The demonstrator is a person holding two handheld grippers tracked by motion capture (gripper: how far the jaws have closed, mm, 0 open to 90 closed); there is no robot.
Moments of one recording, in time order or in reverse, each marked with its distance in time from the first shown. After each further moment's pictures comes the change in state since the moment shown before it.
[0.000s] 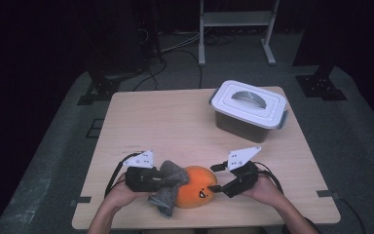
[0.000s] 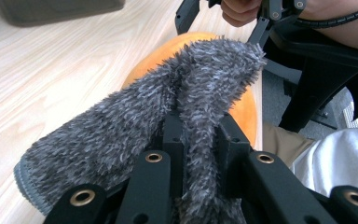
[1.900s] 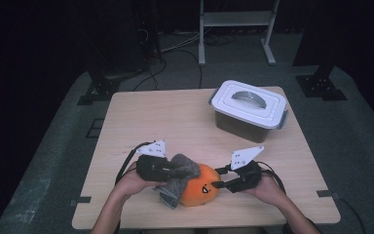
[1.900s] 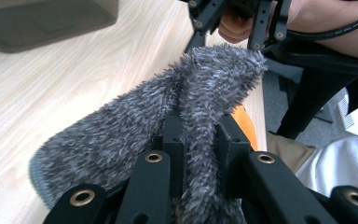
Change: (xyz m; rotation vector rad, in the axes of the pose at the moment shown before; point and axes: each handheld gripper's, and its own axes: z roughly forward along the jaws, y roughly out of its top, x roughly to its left) left arm 0.009 0.035 0.021 0.022 -0.038 0.036; right arm -0.006 -0.009 -0.005 0.023 -0.006 0.003
